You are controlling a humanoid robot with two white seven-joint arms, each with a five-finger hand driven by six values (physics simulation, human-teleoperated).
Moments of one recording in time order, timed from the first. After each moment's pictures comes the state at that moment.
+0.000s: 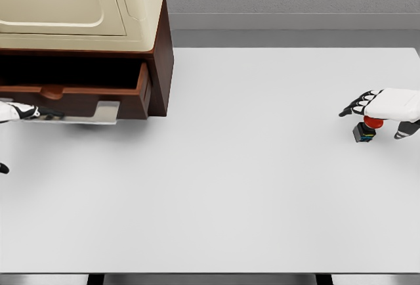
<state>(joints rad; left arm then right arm) -0.82 1.46 -1.04 -1.67 0.39 -0.47 -0.60 -0.65 -1.00 0.65 -1.33 0.50 -0.61 0.61</state>
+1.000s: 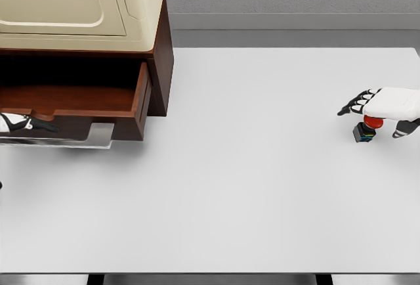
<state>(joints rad) -0.82 1.54 -1.08 -1.71 0.52 -0.61 -0.61 -0.65 -0.99 0.65 -1.33 0.50 -0.61 0.61</state>
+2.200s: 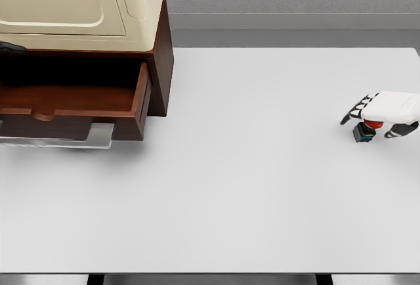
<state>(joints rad) -0.83 1.46 -0.94 -1.52 0.69 -0.61 -0.61 -0.65 -0.99 0.67 -1.33 0.50 -0.61 0.61</state>
